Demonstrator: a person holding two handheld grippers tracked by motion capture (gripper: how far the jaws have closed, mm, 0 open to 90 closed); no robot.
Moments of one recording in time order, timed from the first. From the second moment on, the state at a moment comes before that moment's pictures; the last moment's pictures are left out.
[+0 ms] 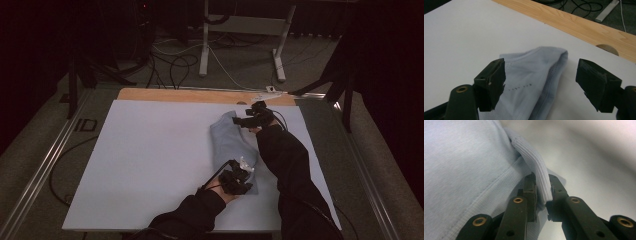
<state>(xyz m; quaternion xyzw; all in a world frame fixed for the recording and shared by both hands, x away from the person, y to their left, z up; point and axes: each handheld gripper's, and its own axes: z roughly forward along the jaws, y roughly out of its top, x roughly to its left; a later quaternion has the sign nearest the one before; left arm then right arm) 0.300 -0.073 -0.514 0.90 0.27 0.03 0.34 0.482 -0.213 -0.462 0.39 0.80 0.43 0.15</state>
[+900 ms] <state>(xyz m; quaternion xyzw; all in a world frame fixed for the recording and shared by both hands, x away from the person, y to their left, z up) 0.287 -0.093 -0.516 0.90 0.25 0.01 0.35 0.478 -0.210 -0.466 0.39 0.80 0.43 0.14</state>
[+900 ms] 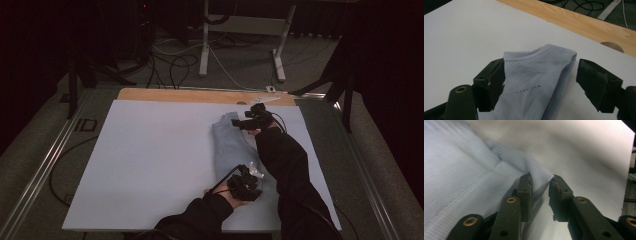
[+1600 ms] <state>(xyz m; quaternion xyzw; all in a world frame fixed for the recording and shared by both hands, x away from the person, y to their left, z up) 0.277 -0.055 -0.491 0.88 0.20 -0.03 0.43 0.477 -0.213 -0.466 0.39 0.80 0.43 0.13</state>
